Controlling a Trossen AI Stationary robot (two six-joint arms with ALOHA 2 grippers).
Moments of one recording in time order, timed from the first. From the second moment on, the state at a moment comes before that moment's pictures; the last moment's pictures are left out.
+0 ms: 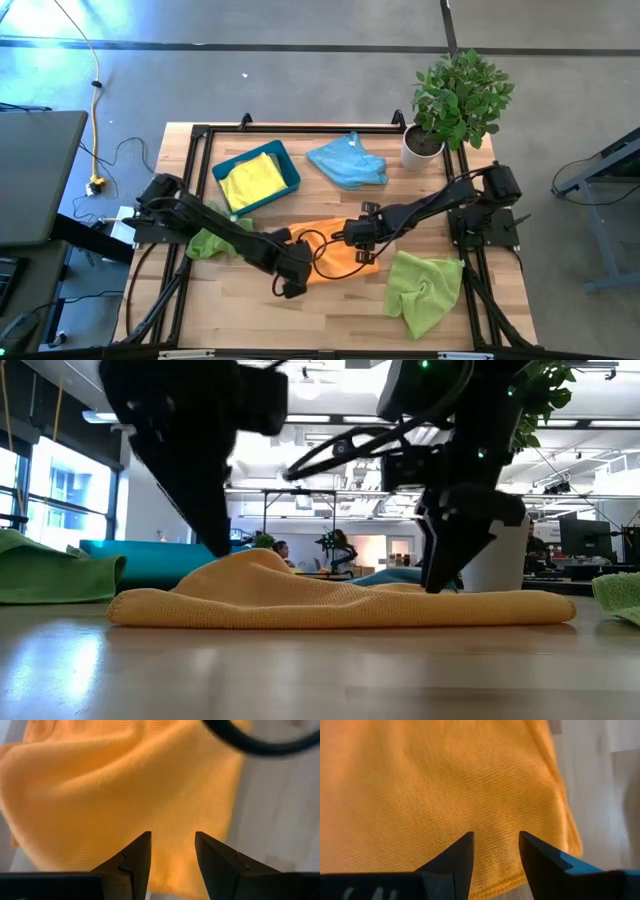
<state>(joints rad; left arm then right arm) -0.30 1.84 1.22 -0.64 -0.24 -0.71 0.19 1.77 1.03 -0.53 0.21 0.27</state>
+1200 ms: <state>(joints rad) -0.38 1.95 1.24 -0.61 -0.03 -0.92 0.18 1.77 1.03 -0.24 0.22 0.26</state>
